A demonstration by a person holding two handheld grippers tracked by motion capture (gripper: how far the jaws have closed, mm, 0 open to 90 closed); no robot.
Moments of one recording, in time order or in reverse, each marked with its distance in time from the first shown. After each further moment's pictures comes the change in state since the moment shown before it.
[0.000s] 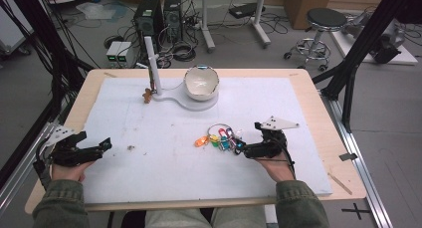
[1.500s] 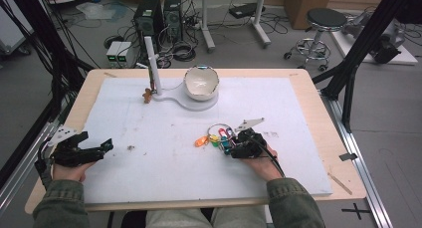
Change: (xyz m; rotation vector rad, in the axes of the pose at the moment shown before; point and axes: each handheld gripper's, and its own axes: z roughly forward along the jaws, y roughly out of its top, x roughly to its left) left arm -0.002 -0.001 0.002 0.012 -0.011 0.018; right arm 0.014 -0.007 0.058 0.370 0.046 -0.077
